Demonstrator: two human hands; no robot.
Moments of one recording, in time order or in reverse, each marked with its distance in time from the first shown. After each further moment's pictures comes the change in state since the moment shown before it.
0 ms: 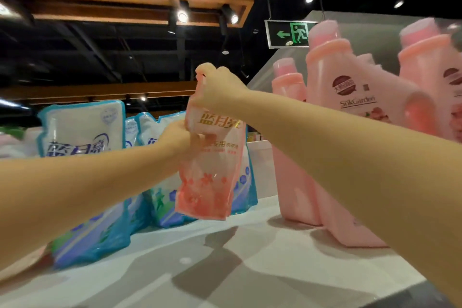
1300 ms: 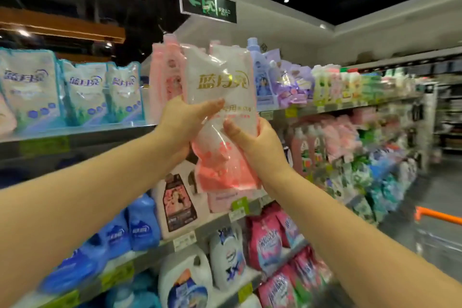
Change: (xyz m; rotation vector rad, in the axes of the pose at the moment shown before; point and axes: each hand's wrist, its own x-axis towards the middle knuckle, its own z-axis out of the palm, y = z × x) left_hand -0.476 0.215 0.066 -0.625 -0.293 -0.005; right_hand -0.529 -0.080 -0.241 0.710 0.347 0.612
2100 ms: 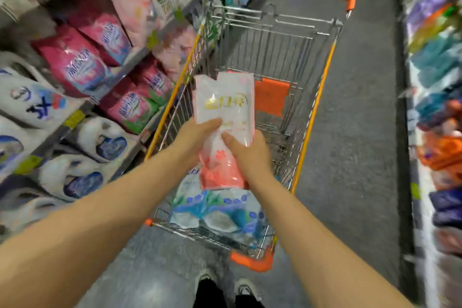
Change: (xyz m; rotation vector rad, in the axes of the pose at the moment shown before) left_hand -0.381 -0.301 0.400 -0.167 -0.536 -1.098; right_hand -0.365 0.207 -0.435 -0.306 0.637 0.902
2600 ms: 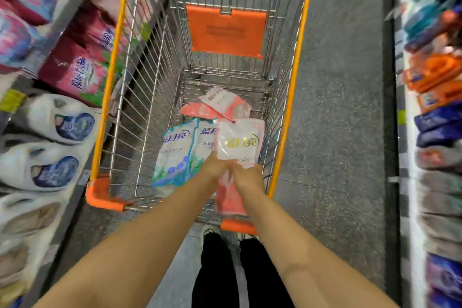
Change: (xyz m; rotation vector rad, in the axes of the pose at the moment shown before) left_hand 0.023 -0.204 0.008 0.313 -0.053 -0.407; right_hand -0.009 0.170 0.009 -0.069 0.150 0.676
